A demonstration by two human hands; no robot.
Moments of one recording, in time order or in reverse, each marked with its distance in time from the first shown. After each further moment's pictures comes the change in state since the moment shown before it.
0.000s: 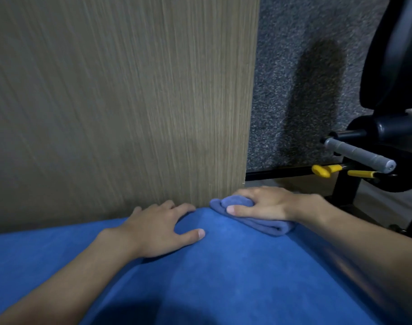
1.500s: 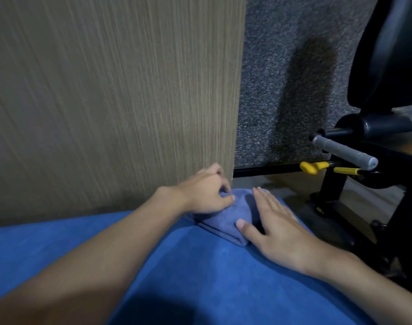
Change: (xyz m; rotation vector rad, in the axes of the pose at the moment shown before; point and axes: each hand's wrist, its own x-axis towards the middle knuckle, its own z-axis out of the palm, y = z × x) left_hand 0.081 0.083 -0.025 -0.240 0.172 0.350; right_hand -0.081 -0.011 0.038 0.121 0.306 0.157
